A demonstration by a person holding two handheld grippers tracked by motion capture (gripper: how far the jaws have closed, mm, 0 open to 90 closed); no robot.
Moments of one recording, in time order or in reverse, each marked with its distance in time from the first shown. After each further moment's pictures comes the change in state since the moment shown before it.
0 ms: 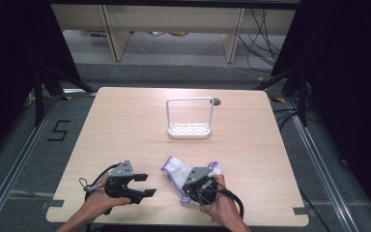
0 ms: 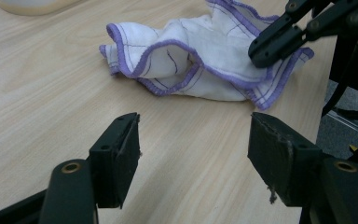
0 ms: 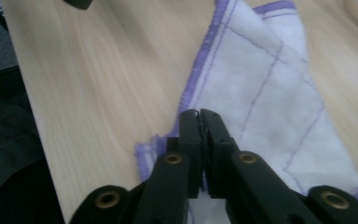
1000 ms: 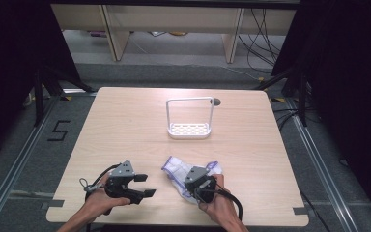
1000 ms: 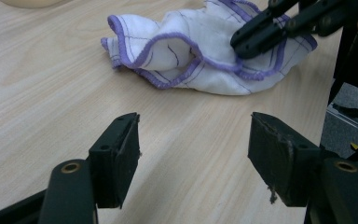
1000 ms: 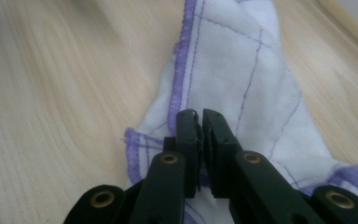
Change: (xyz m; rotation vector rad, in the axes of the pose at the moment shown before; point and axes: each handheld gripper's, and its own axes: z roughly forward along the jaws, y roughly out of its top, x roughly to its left) left arm 0.002 -0.002 0.001 0.014 0.010 -0.009; right arm -0.006 -0.004 0.011 0.039 -0.098 0.002
